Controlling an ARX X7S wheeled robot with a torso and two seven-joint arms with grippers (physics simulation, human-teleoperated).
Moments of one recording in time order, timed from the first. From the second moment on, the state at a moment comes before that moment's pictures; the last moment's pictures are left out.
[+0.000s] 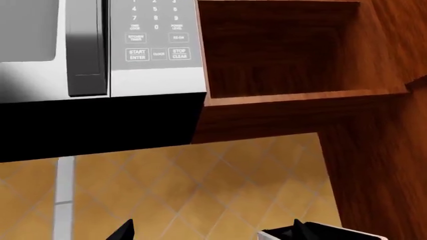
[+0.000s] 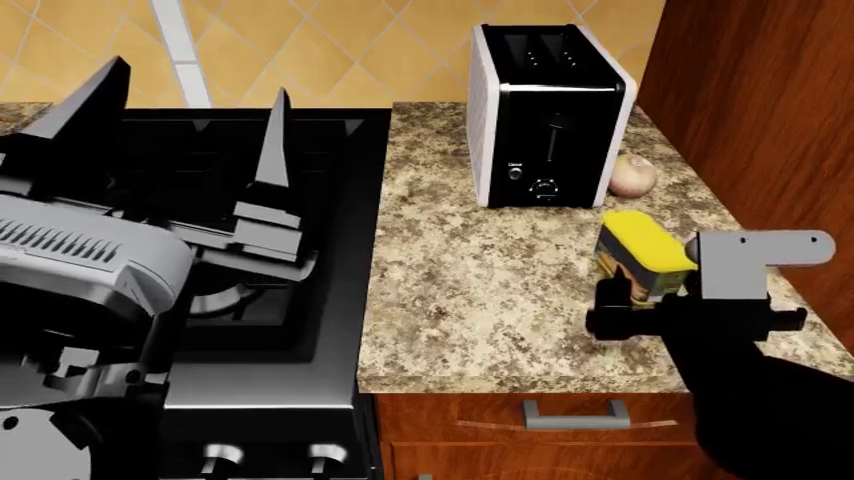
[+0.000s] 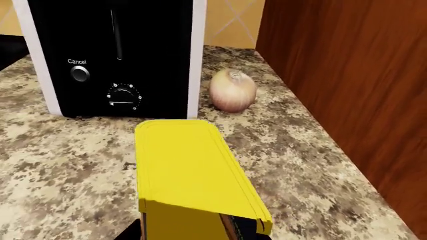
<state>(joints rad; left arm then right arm) -0.56 -0.56 0.20 0.91 -0.64 -0.59 -0.47 0.64 0.89 -0.58 -0.32 1.20 0.56 0.81</state>
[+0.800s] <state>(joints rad) -0.62 -0.54 0.21 0.80 -0.63 -0.60 -0.48 0.68 0.98 -0.45 -0.66 1.34 0.53 1.03</state>
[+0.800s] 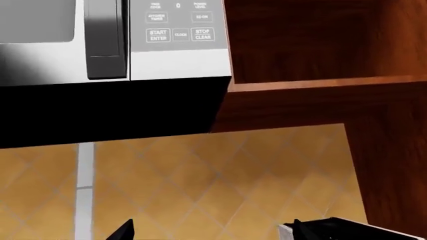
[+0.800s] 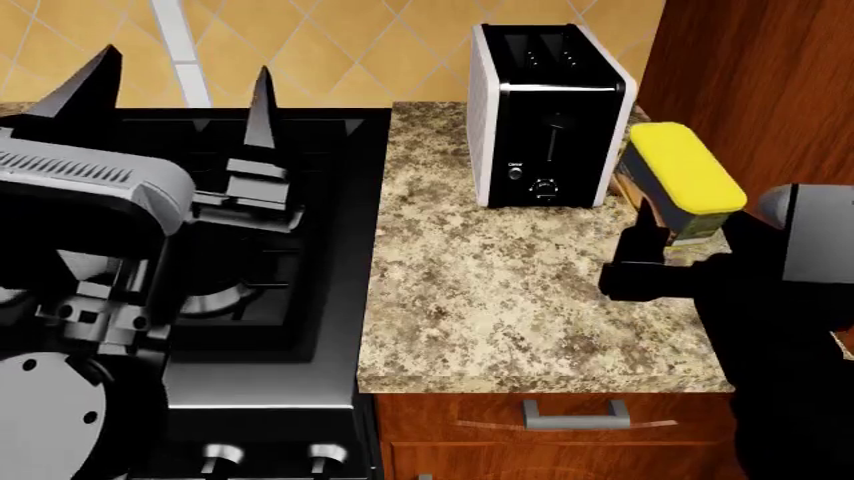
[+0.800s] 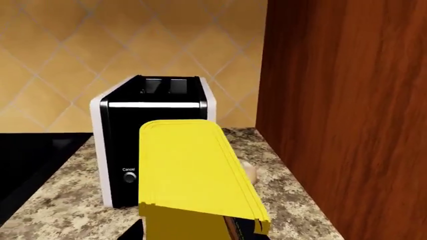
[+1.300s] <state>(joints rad) -1.03 -0.39 0.29 0.14 -0.56 -0.61 -0.37 0.99 0.96 -0.44 -0.74 1.57 0.66 1.18</state>
